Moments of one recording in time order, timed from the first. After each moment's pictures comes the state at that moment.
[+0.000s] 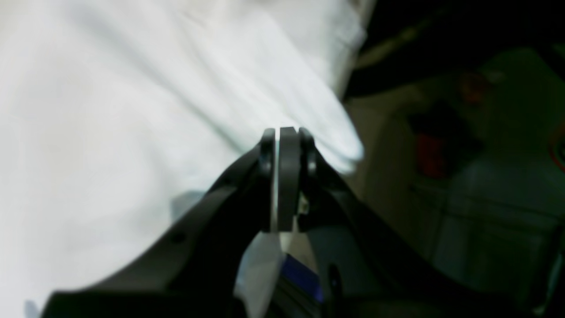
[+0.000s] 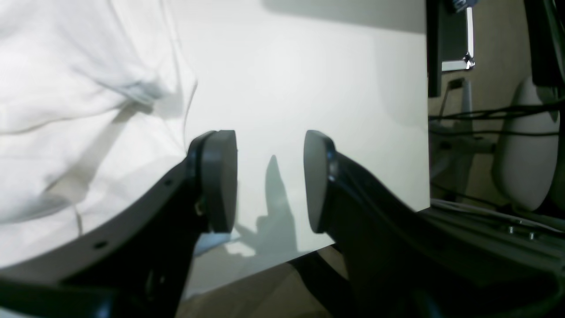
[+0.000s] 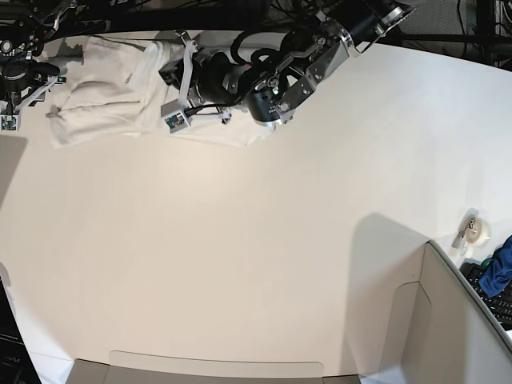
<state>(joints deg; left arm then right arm) -8.1 -4.5 45.5 100.9 -43.2 -13.3 68.1 -11.0 3.3 51.1 114.3 -4.2 38.6 -61.6</state>
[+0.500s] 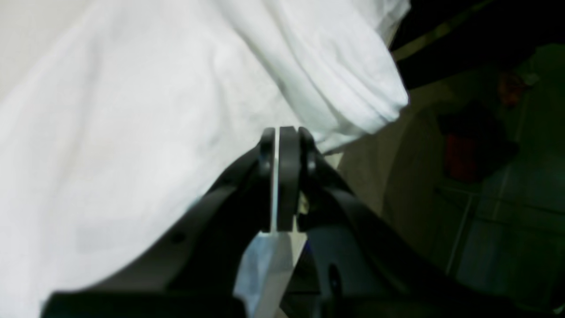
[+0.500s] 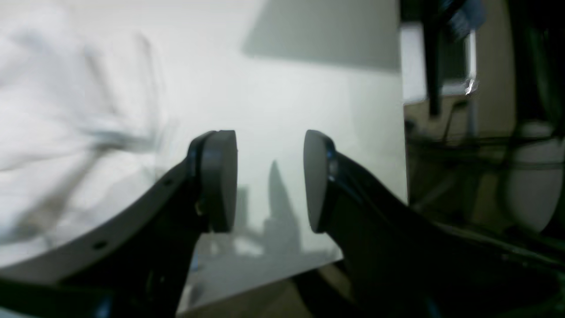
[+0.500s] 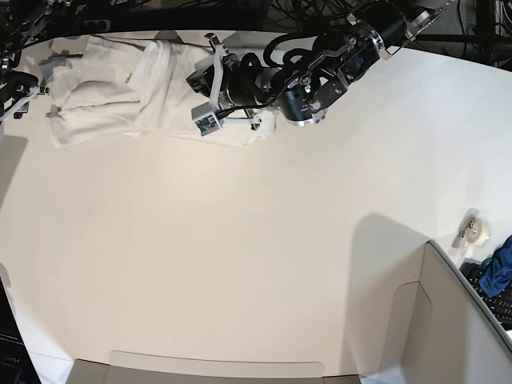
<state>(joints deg) -7.3 -13.3 45.6 105.9 -43.9 -13.3 64.7 -10.3 14.3 51.2 107.8 9.9 38.6 -67.0</state>
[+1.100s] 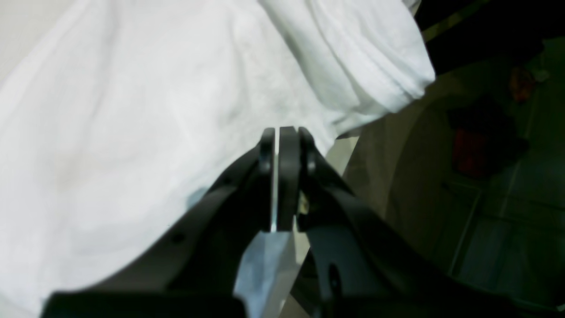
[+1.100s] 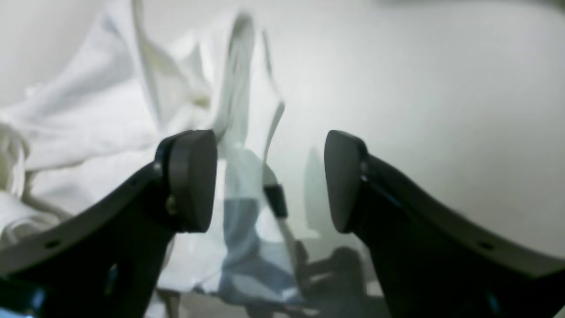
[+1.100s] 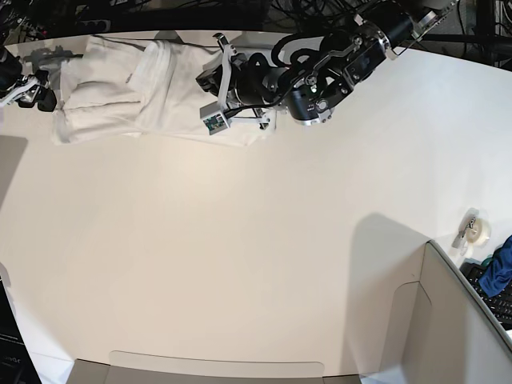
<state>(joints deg) -7.4 -15.5 45.6 105.9 -43.8 -13.2 64.7 -16.4 22.0 50.2 86.7 50.2 38.6 -67.3</state>
